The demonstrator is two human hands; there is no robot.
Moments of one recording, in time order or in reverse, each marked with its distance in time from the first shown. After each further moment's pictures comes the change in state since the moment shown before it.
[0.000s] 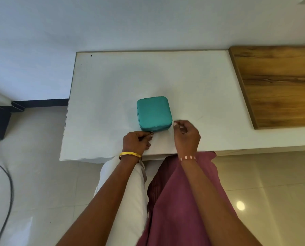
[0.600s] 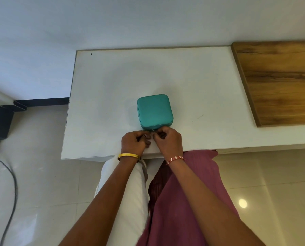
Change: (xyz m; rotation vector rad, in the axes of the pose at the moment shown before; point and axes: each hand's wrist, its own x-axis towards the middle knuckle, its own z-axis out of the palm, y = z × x) left_hand -0.004 -0.004 -0.003 0.041 0.055 -0.009; right_hand -0.016 0.011 0.031 -0.268 -0.270 -0.113
